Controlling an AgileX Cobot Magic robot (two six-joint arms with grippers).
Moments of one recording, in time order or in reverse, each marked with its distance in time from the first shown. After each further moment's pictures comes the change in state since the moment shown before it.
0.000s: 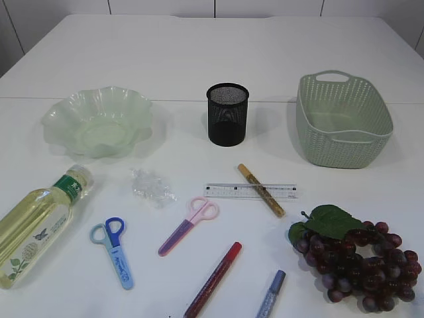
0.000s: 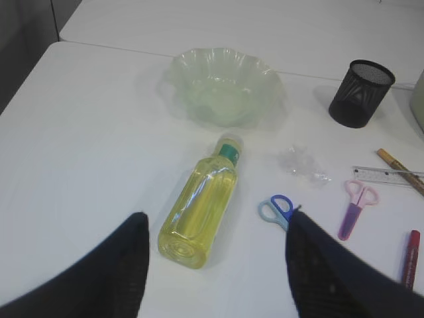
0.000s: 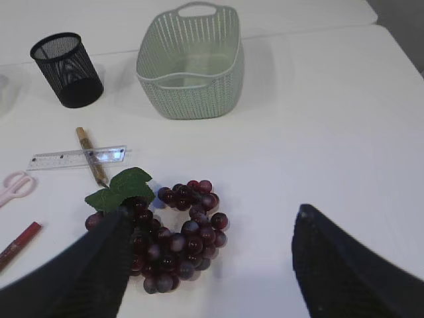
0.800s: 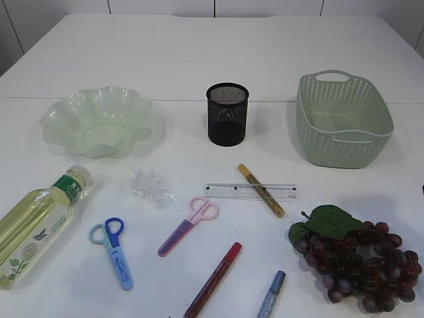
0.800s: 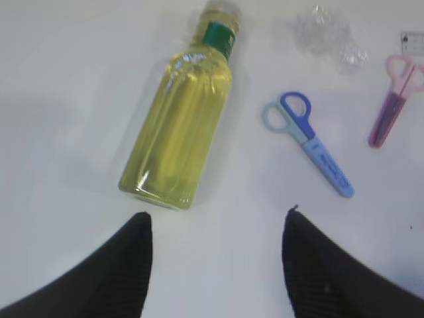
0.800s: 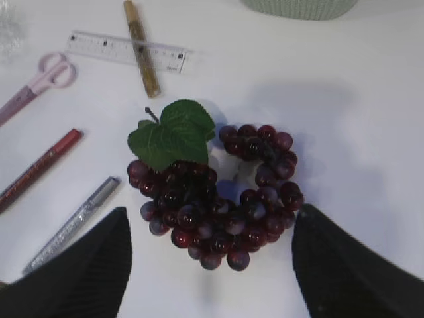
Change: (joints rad) left arm -0.125 0.752 -0.002 -0.002 -0.228 0.013; right arm 0.110 0.799 -0.201 0.201 -0.079 -0.300
